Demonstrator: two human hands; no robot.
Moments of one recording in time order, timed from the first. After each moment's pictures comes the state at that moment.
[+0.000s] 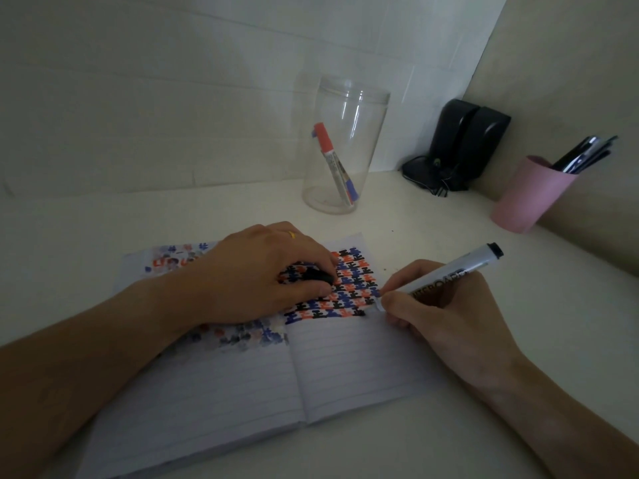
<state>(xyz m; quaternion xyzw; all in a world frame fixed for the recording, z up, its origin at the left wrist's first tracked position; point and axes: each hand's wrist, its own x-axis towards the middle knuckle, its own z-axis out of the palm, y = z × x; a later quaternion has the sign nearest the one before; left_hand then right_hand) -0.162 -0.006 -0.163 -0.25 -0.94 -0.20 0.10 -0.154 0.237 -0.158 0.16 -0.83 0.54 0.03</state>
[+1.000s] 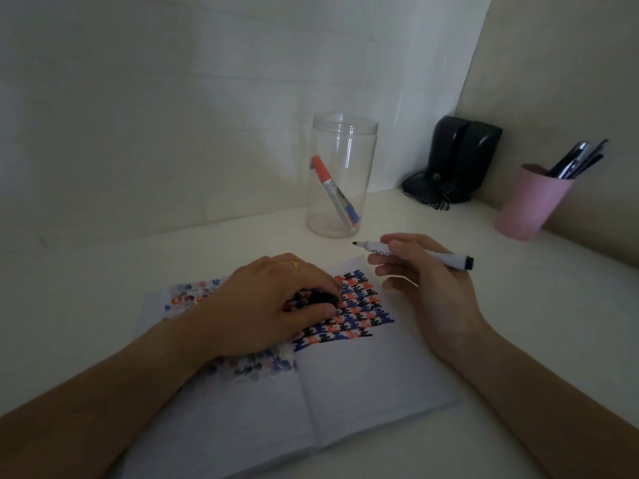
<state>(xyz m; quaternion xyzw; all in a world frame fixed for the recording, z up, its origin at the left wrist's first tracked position) -0.160 -0.004 -0.160 -0.25 -0.94 -0.19 0.11 -0.204 0.217 -0.160 0.06 -0.64 0.76 0.03</state>
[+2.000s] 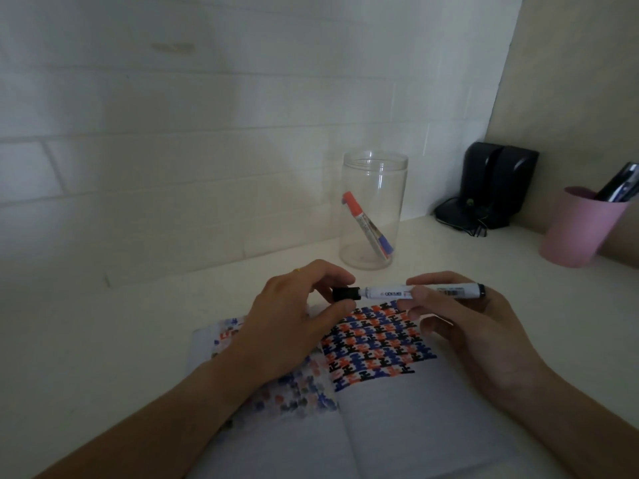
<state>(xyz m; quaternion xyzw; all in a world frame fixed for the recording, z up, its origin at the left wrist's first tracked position) -0.154 -0.002 -0.151 -0.10 -0.91 -0.34 0.22 -0.193 0.226 -0.155 0.14 -0.65 0.74 -0.03</state>
